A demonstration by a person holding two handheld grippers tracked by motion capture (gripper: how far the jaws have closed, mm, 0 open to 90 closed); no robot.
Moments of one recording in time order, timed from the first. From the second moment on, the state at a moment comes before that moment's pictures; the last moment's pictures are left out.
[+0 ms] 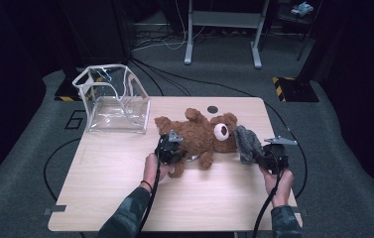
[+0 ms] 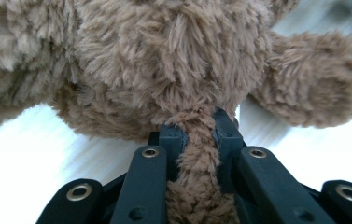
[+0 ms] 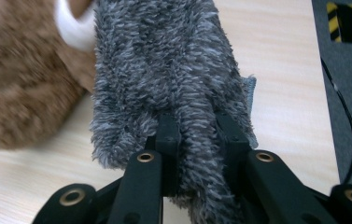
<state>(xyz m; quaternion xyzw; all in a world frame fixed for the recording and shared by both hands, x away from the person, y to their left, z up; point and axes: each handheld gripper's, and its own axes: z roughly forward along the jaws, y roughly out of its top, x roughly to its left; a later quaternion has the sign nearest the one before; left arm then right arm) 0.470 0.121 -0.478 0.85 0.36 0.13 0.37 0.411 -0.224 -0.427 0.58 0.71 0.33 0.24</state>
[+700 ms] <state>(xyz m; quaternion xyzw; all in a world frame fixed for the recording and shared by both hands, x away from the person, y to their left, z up) 0.476 0.113 -0.484 0.84 0.39 0.16 0.34 0.477 -0.130 -0.406 0.52 0.77 0.29 0.24</state>
